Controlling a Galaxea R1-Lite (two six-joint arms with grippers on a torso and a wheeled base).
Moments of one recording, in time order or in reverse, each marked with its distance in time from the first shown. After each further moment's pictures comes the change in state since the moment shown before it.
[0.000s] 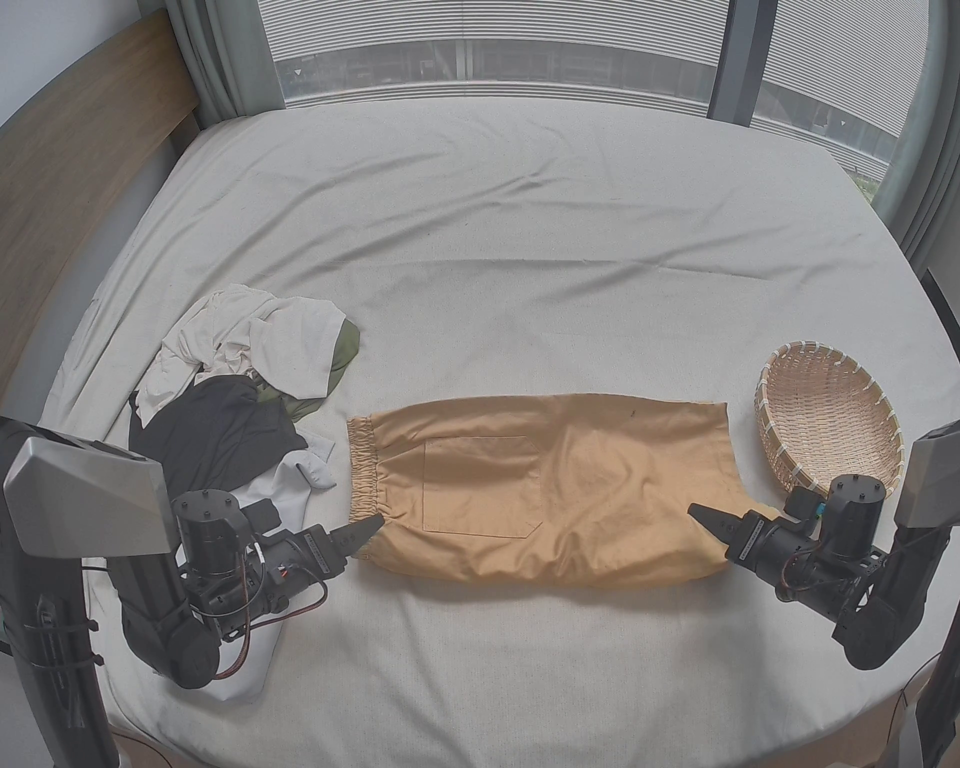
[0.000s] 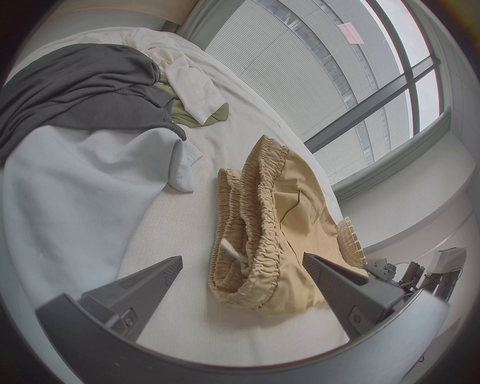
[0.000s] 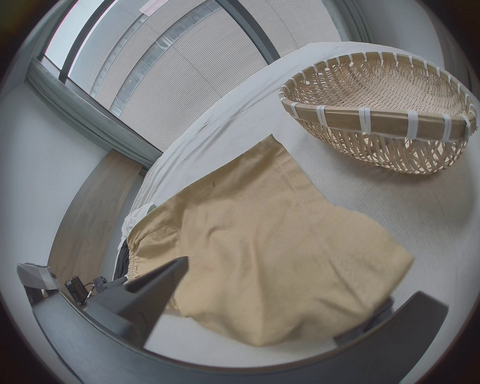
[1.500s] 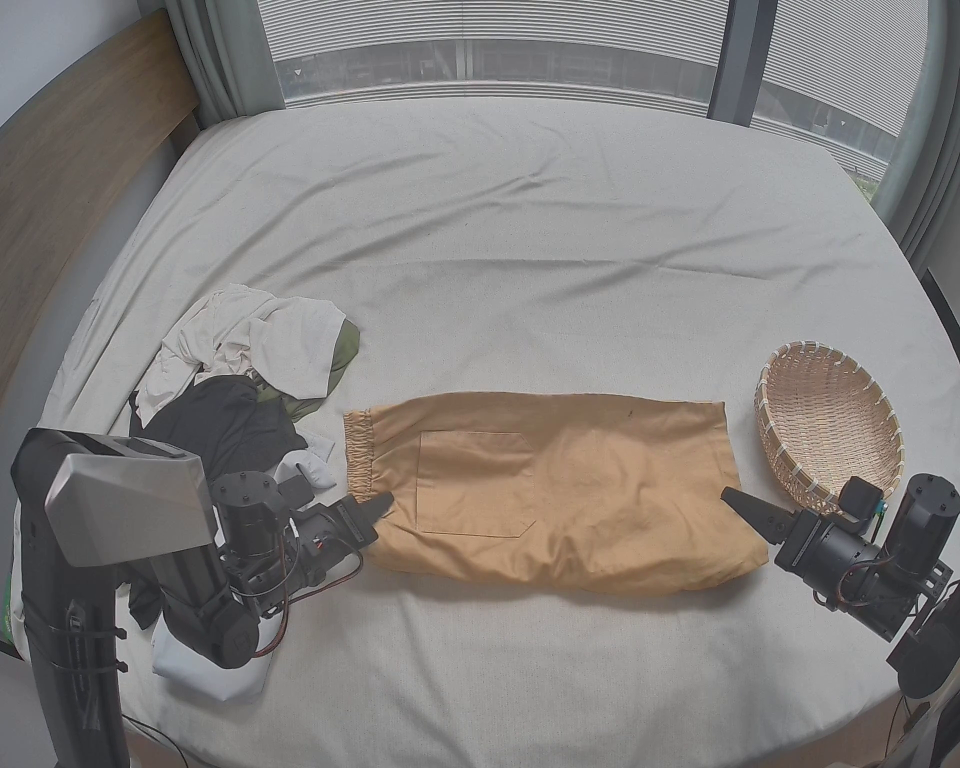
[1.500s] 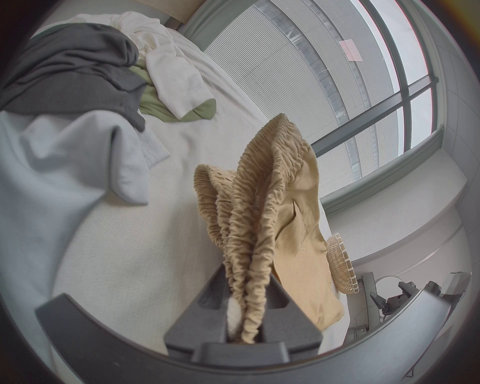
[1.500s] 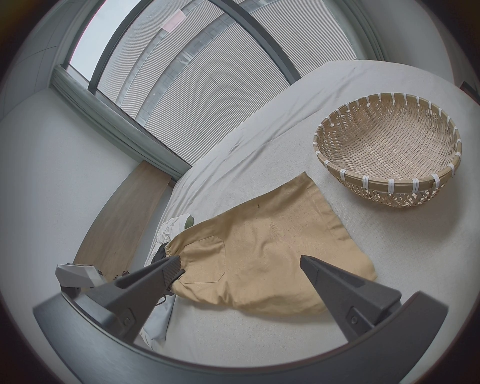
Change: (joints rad) left arm -0.037 0.062 -0.169 0.002 0.017 -0.102; right arm 0.062 -0.308 0.154 0.001 0.005 0.006
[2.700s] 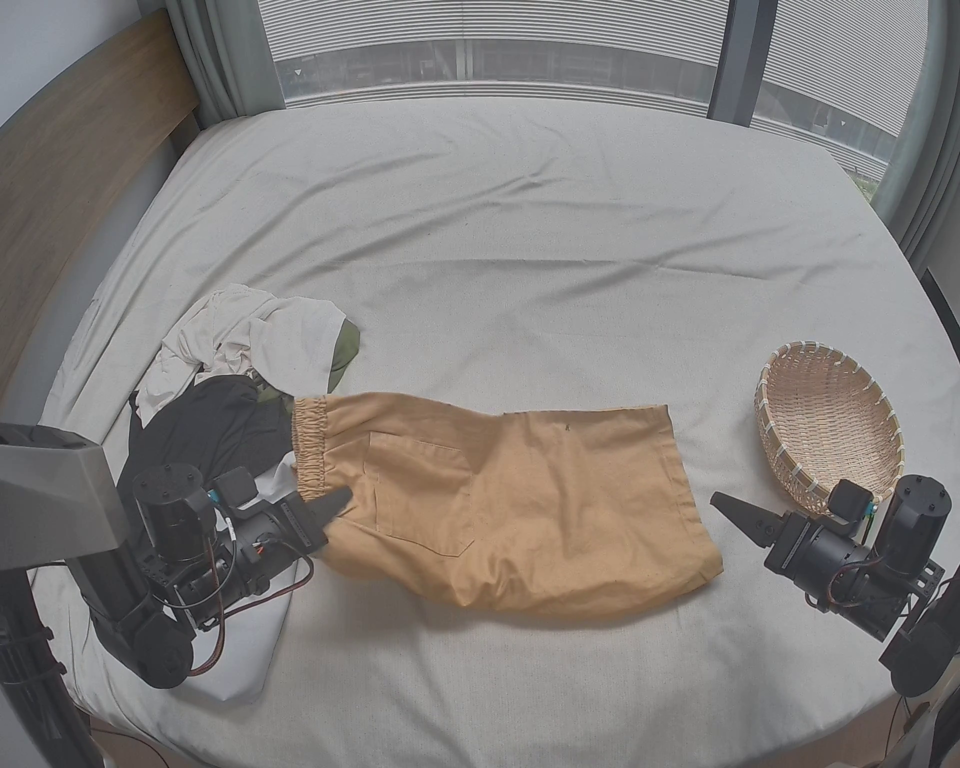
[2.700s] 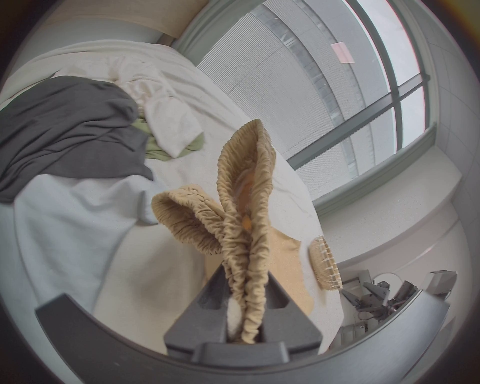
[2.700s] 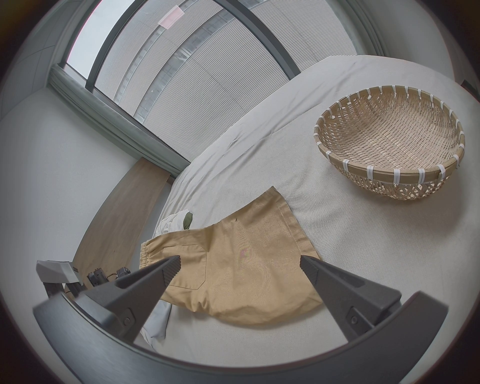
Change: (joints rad) left arm -0.010 -0.263 0.210 0.001 -0.029 0.029; right arm 0.011 0.038 -0.014 -0.001 0.001 0.007
